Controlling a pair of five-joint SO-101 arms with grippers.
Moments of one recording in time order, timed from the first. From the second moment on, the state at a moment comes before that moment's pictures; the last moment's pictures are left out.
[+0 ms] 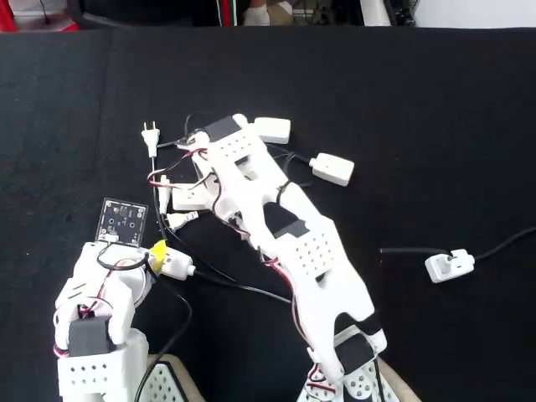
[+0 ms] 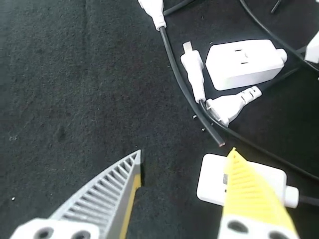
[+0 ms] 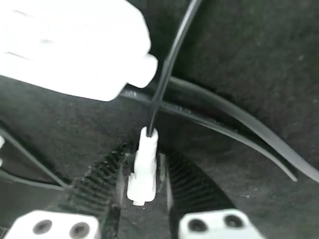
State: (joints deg) left arm -10.9 -104.0 90.6 62.9 -18.8; right arm -31.4 54.3 -38.3 99.4 11.7
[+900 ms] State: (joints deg) left arm -15.0 -104.0 90.9 63.3 -18.8; right arm -29.1 40.9 -24.8 96.0 11.6
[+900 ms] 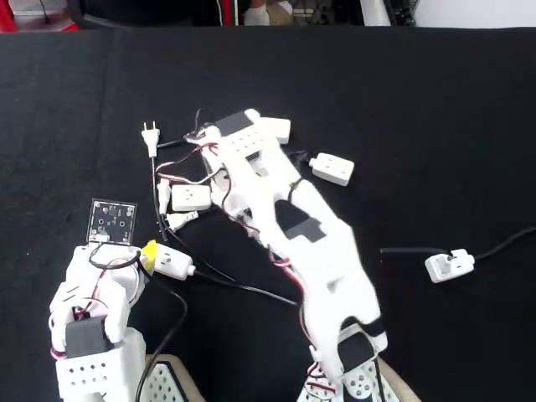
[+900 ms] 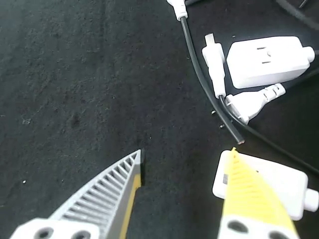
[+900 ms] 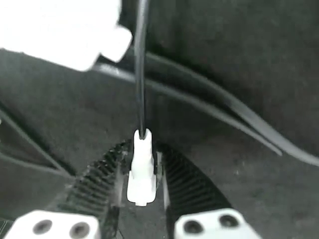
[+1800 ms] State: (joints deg) left arm -6.4 -104.0 90.9 59.6 -6.6; right arm -32.3 -45.6 55.7 36.4 -11.9
